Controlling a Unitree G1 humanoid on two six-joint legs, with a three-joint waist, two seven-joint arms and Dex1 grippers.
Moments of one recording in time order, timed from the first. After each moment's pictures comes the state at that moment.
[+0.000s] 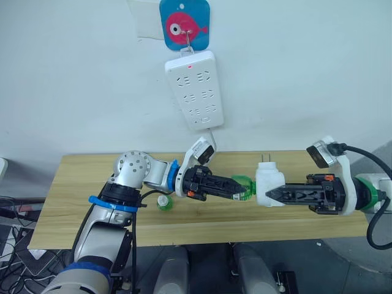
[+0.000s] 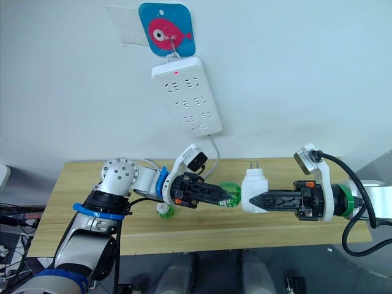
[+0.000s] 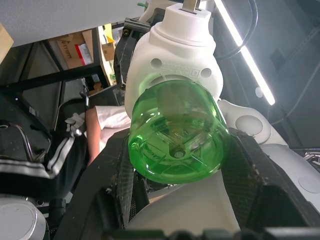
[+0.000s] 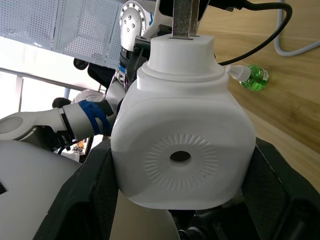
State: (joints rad) left arm -0.74 0.38 -0.11 0.19 -1.28 1.57 -0.89; right arm -0.28 -1.15 -0.09 -0.26 1.96 1.23 0.44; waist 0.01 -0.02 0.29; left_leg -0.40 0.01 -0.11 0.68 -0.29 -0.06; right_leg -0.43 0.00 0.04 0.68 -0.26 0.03
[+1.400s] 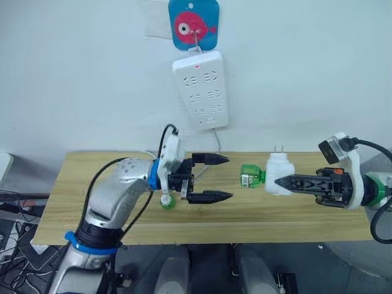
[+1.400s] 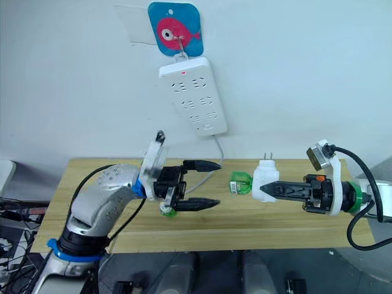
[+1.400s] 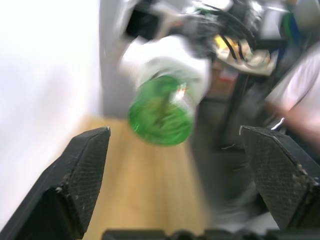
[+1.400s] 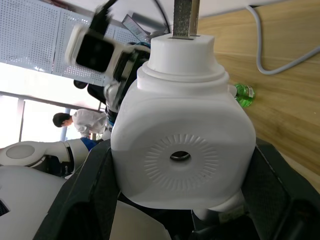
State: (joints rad) left arm -0.40 0.45 -0.14 -0.22 -0.46 0.02 -1.27; right arm -0.27 -1.12 -0.14 -0.15 1.95 1.23 0.45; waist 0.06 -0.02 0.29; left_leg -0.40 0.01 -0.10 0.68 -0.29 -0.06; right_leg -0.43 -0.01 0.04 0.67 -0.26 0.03
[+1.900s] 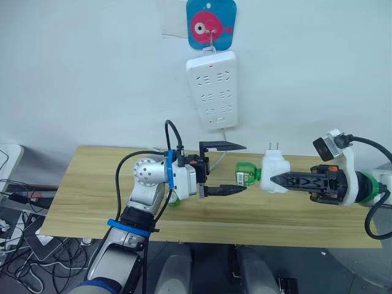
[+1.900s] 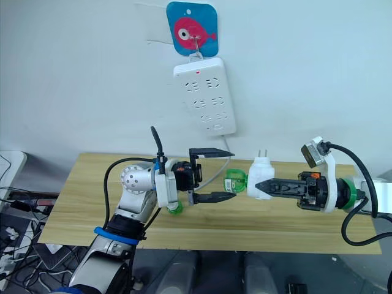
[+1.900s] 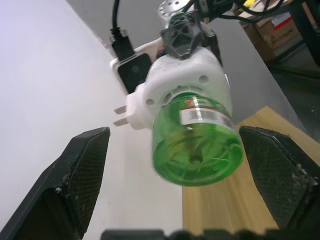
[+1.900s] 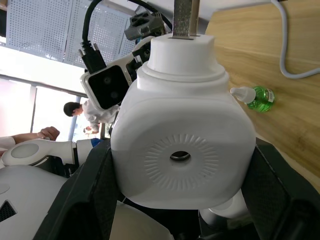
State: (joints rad) left arm -0.57 0.25 -0.21 0.23 -0.25 -0.76 -1.27; right arm -0.32 -1.07 -0.11 -0.15 1.95 1.25 0.43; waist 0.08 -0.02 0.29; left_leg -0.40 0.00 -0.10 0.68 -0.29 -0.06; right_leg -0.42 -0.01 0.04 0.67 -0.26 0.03
